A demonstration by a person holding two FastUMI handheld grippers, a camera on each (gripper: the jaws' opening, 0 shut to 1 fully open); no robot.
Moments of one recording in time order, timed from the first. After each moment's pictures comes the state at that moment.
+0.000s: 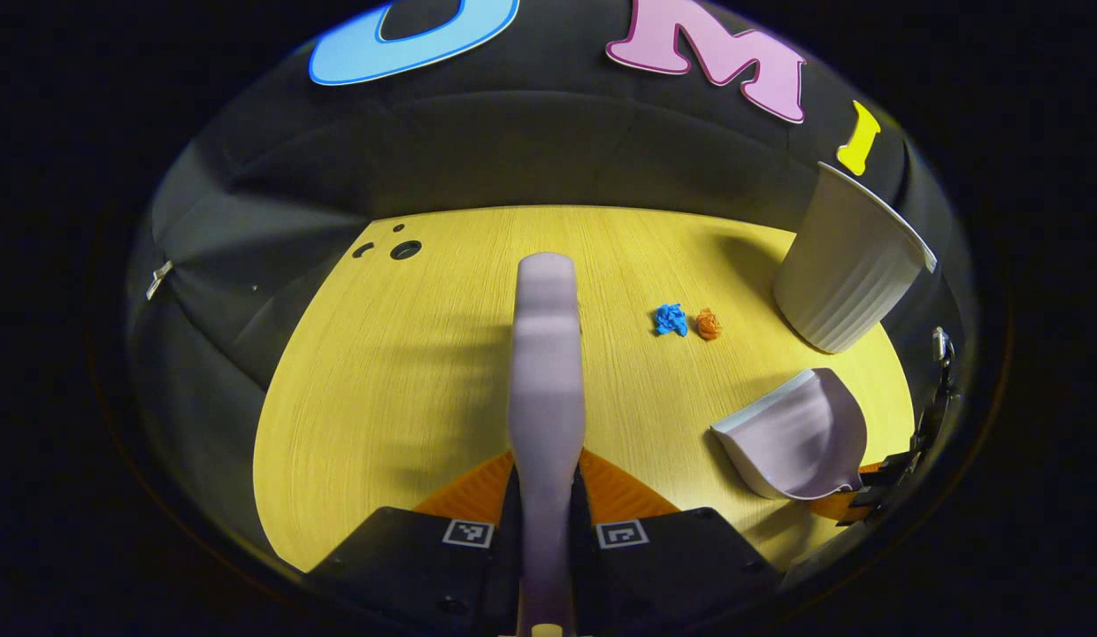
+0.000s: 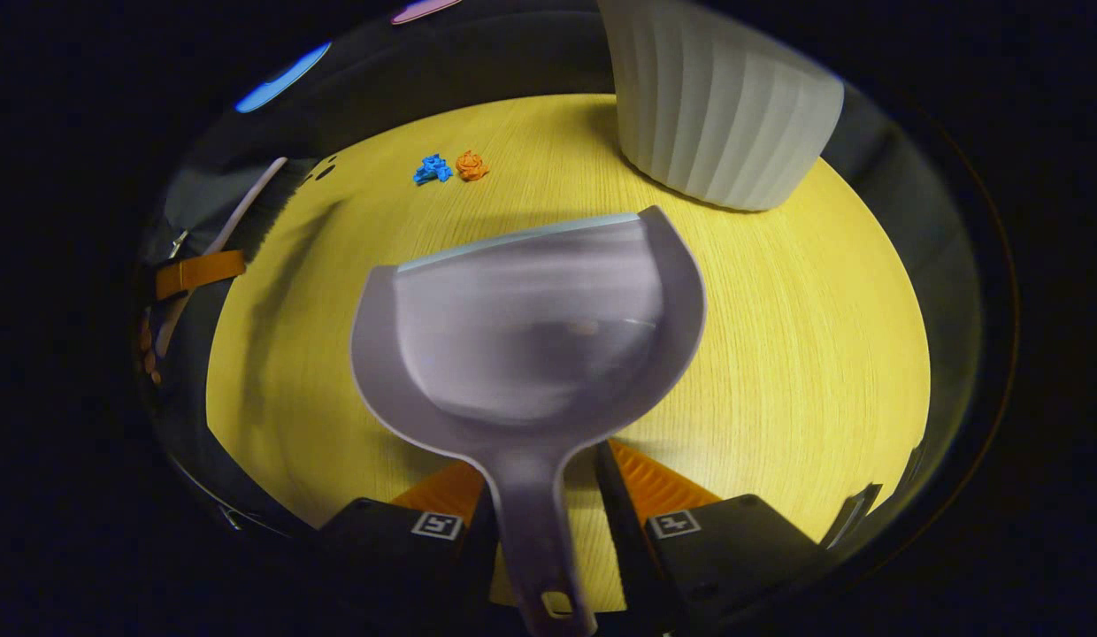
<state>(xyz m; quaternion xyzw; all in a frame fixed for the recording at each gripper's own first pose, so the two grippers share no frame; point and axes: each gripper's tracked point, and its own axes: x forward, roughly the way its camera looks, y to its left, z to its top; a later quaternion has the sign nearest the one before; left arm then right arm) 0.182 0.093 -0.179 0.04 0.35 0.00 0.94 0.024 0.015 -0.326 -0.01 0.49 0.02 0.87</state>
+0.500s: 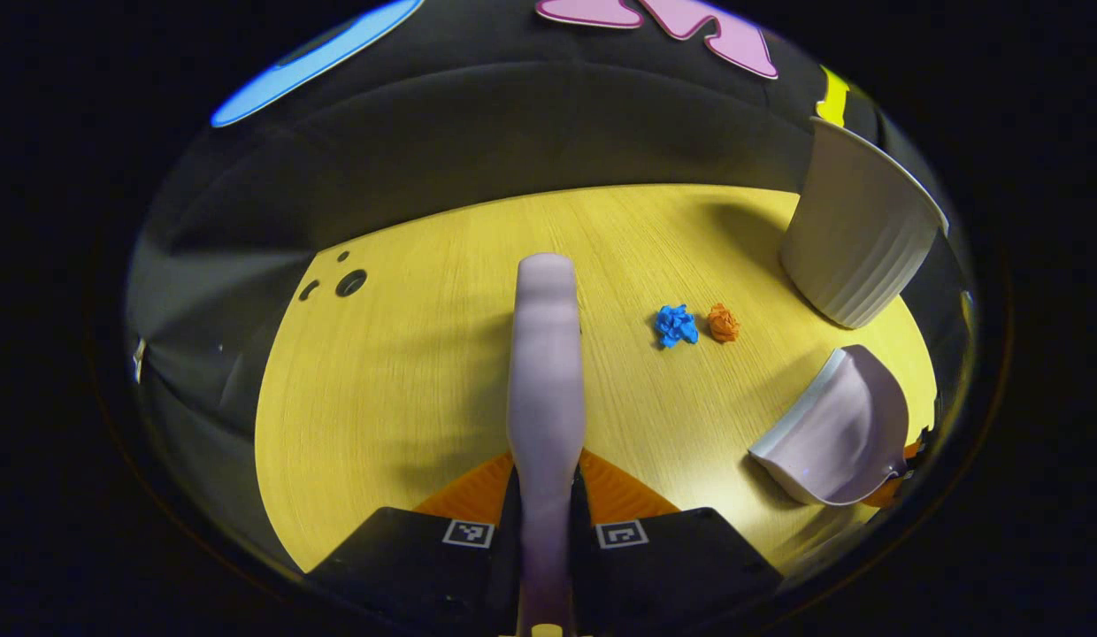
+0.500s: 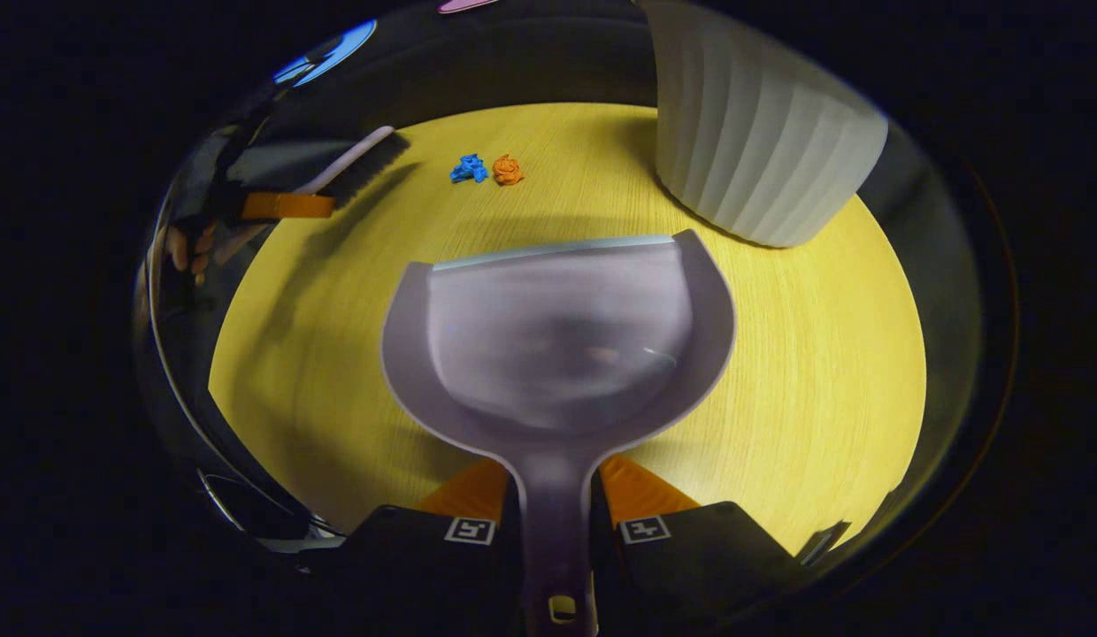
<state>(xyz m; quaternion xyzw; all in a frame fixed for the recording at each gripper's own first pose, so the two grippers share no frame) 0.263 0.080 -0.197 0.13 0.37 -0.05 0.92 0.024 0.009 -0.310 -0.06 0.48 0.08 0.87</state>
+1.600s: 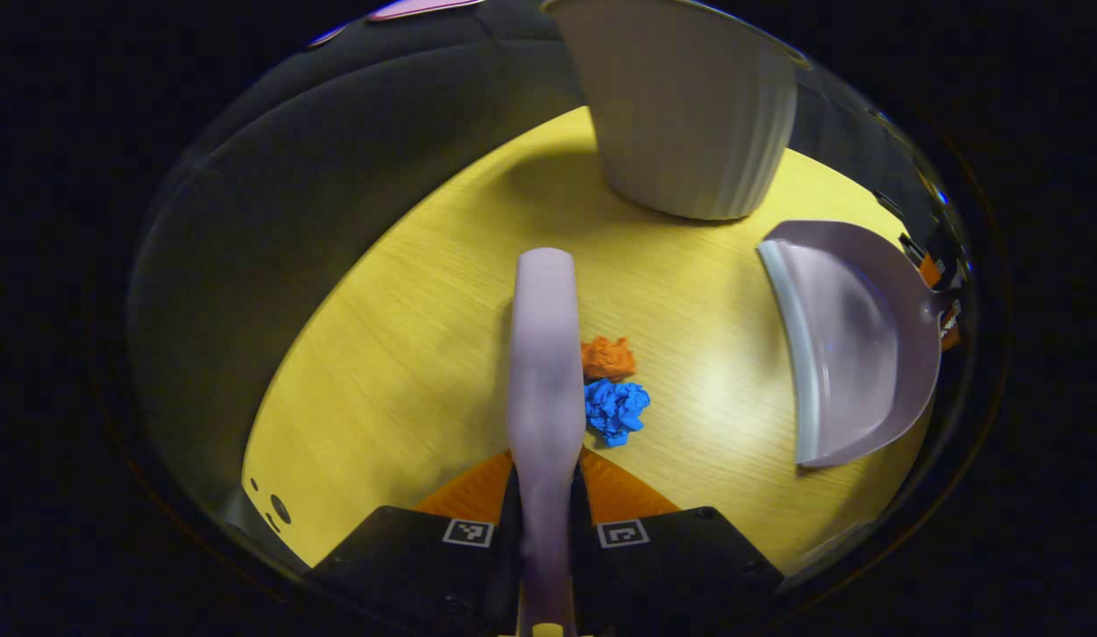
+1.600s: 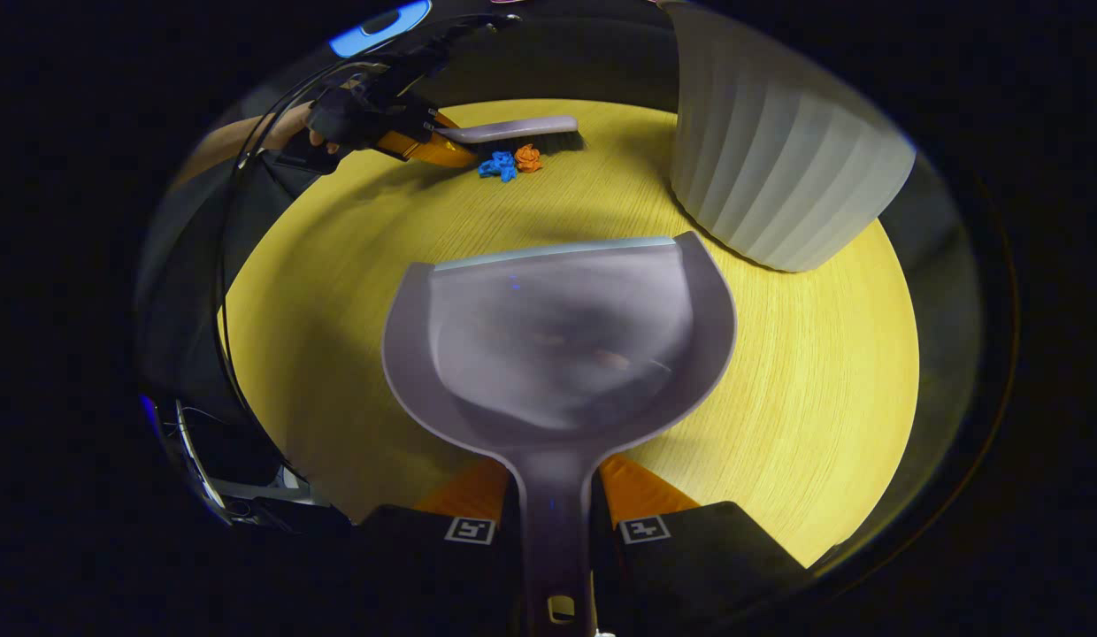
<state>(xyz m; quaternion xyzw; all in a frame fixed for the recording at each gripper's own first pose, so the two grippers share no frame) 0.316 -0.040 -0.230 0.38 0.36 -0.31 0.80 0.015 -0.029 -0.305 -0.11 0.48 0.15 0.86</state>
